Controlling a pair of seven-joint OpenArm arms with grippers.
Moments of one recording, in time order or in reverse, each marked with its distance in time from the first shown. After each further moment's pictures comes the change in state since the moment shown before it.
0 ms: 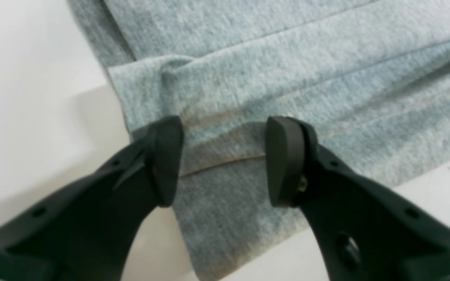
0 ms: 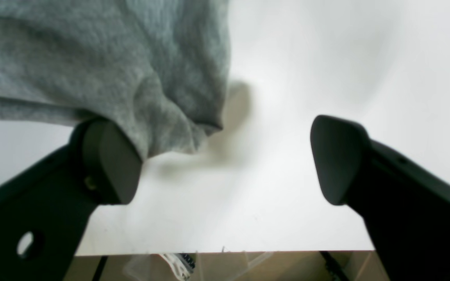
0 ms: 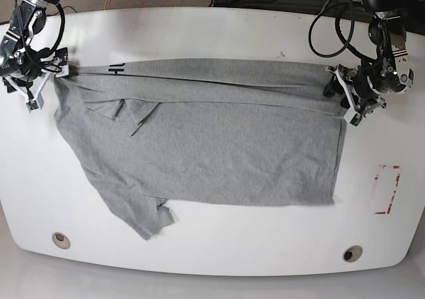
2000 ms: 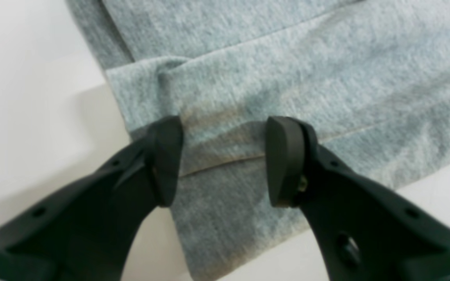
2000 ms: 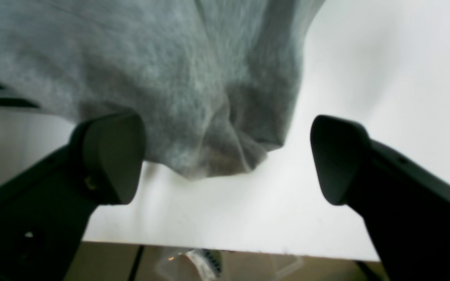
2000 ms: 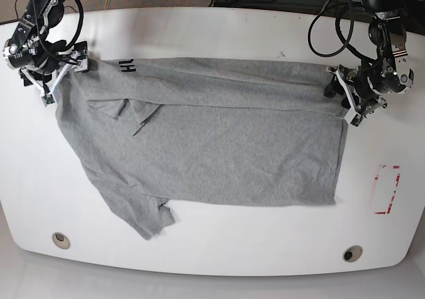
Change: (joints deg) left arm -0.2 0.0 0.0 0.0 0.2 0.0 0.2; right arm -1.9 -7.7 0.4 7.3 5.7 -0.1 -5.7
